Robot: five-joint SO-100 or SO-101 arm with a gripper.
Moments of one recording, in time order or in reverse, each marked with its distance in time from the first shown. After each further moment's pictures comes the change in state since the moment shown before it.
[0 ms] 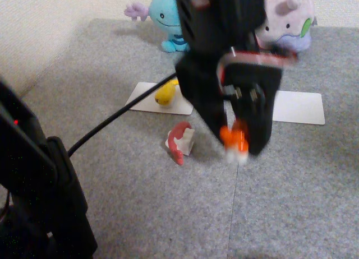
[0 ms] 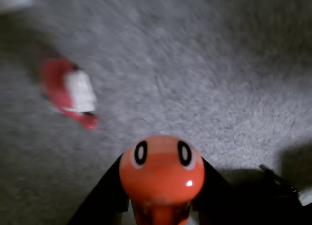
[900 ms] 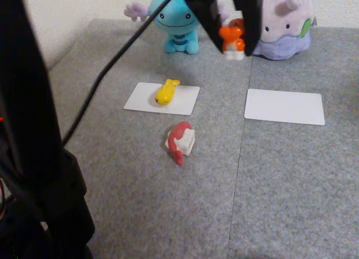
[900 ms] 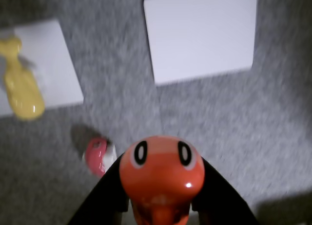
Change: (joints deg) arm -9.0 -44.5 -53.3 12.8 4.7
